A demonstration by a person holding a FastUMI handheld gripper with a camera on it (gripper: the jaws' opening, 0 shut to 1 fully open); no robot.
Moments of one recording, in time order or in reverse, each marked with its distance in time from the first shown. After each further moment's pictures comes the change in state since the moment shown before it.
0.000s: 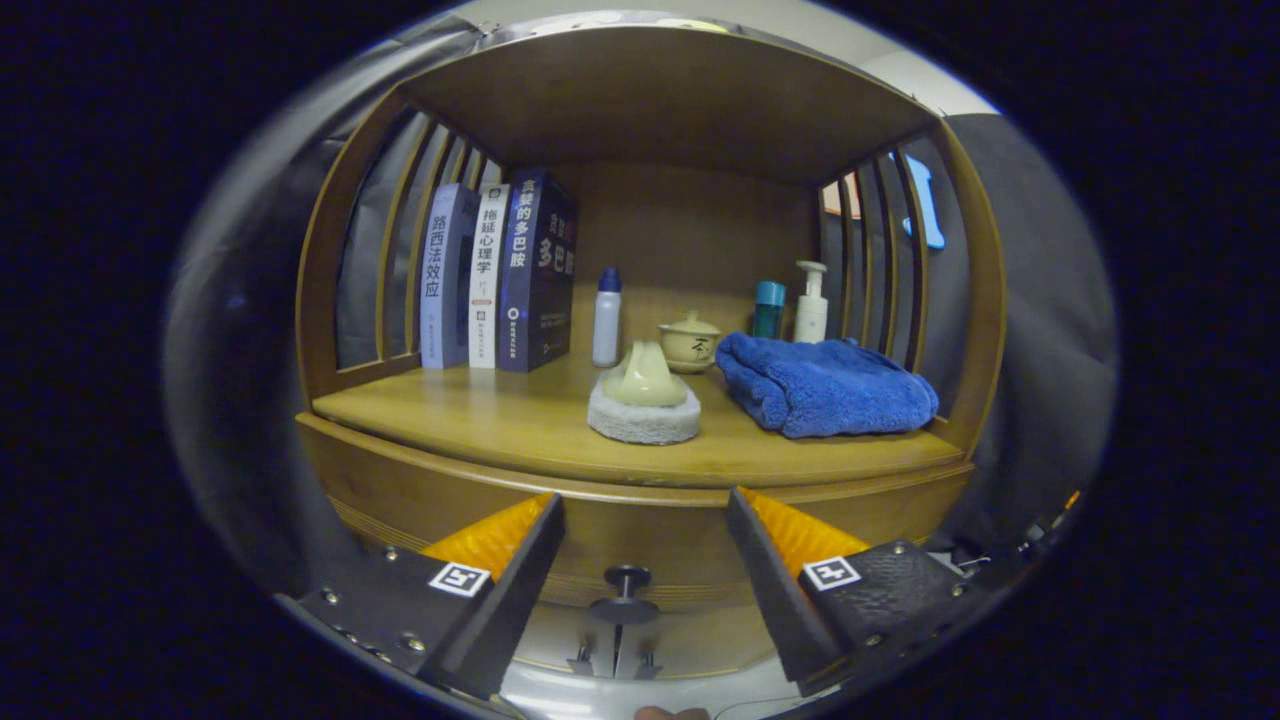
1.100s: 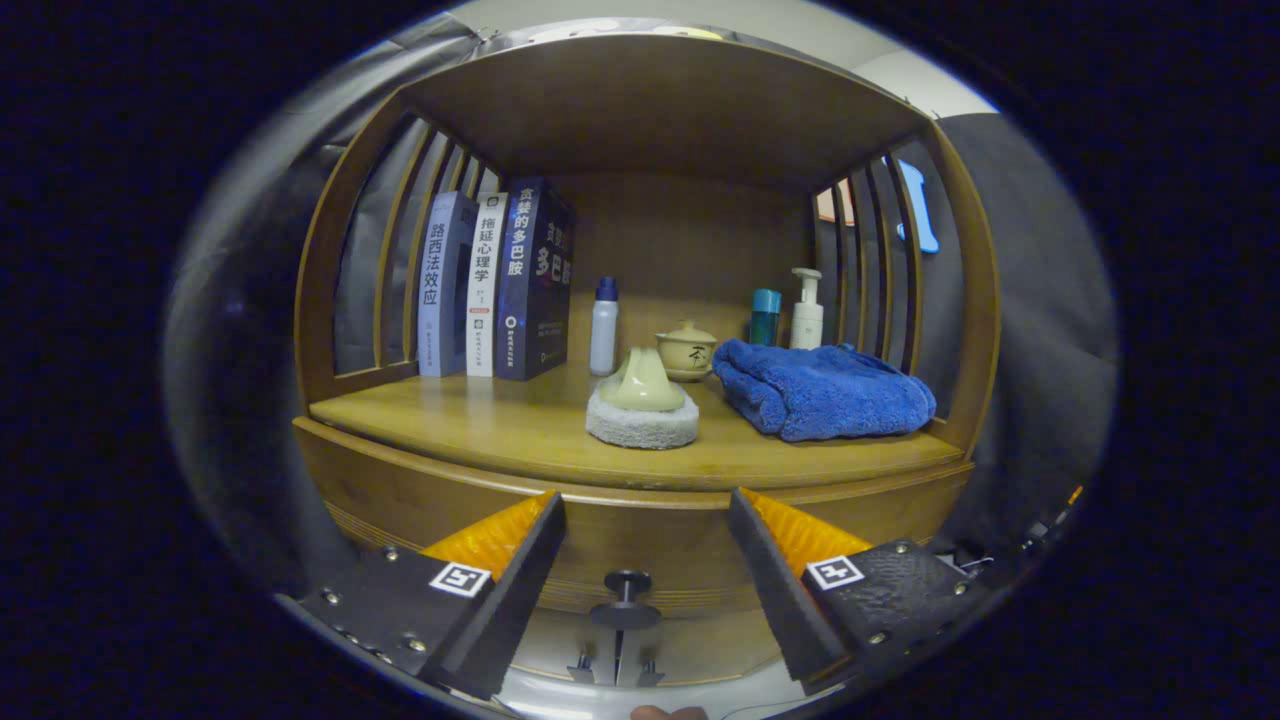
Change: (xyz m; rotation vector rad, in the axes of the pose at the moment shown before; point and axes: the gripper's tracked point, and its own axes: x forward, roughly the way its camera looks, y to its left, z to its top) arm 0.004 0.000 0.000 -0.002 -0.042 -0.013
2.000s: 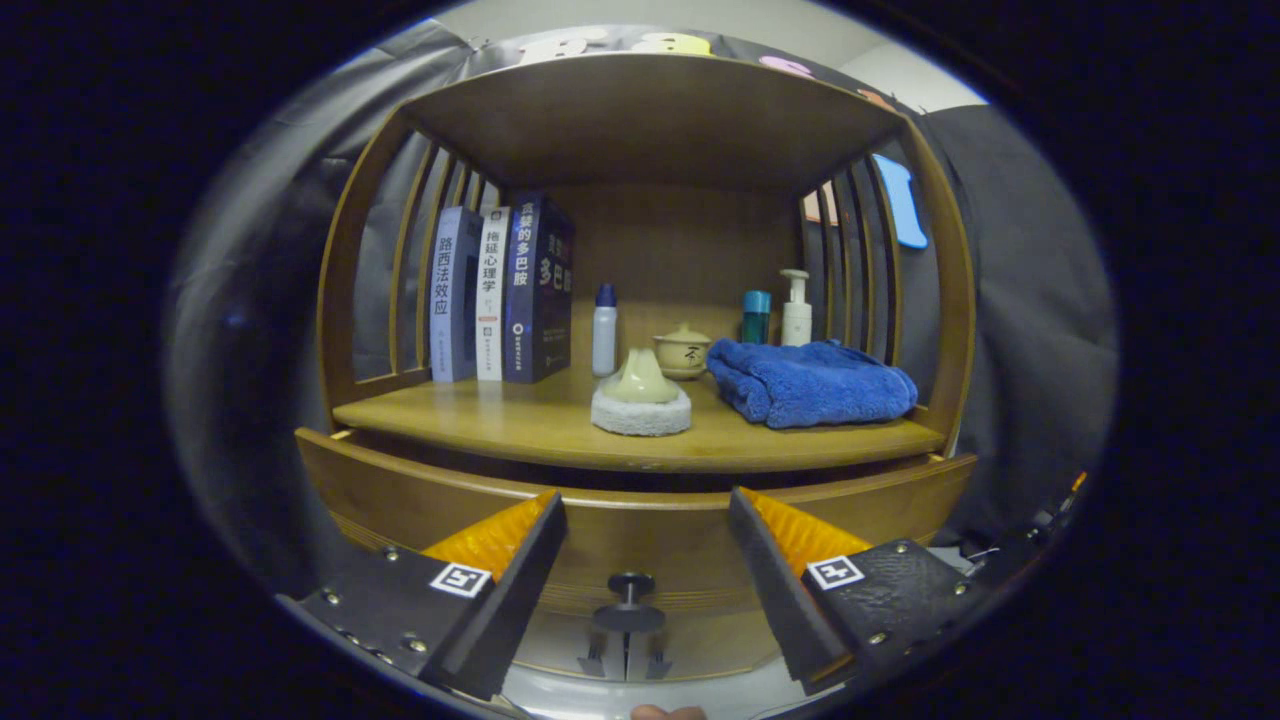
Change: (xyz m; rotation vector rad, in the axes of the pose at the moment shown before) arm -0.024 -0.001 -0.003 0.006 -0.005 0.003
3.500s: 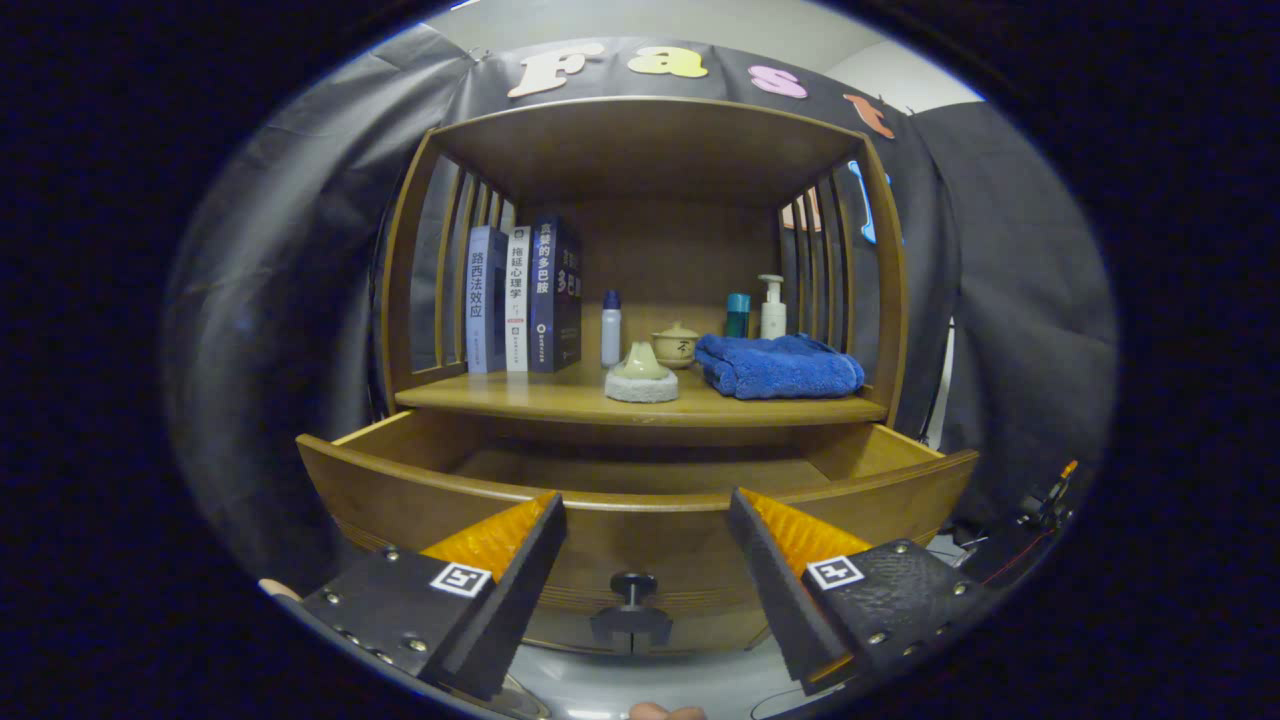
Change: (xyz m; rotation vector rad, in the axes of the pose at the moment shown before) arm -0.095 -0.006 -0.008 0.047 0.001 0.005
